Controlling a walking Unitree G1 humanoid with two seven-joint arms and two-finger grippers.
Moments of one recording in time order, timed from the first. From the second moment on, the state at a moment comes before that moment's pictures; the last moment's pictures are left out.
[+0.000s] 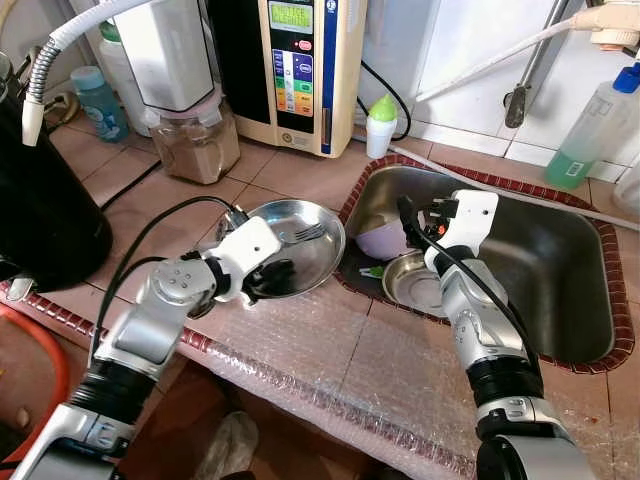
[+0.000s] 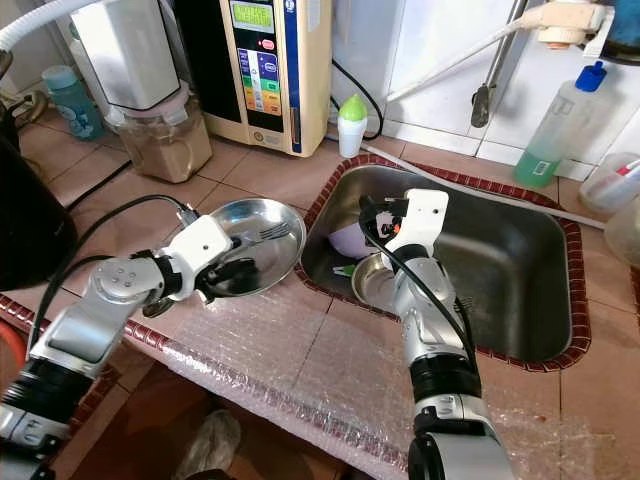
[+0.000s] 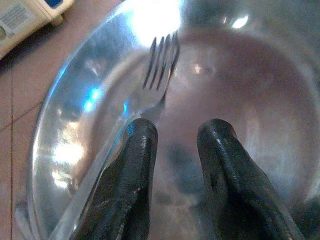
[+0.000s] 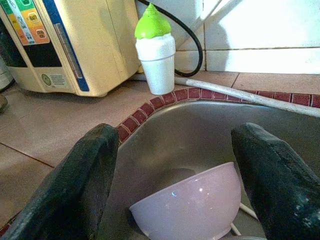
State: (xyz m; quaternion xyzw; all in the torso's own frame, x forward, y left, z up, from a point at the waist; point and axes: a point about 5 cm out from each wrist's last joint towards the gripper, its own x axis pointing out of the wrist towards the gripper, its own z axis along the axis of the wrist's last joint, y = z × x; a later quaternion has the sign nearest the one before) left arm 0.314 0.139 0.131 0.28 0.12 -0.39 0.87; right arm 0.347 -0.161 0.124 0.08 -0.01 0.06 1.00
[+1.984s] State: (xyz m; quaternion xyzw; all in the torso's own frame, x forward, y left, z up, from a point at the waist) left arm 0.350 0.162 0.148 0.37 0.08 -0.39 0.84; right arm 0.336 -0.166 0.110 0.07 0.01 0.05 1.00
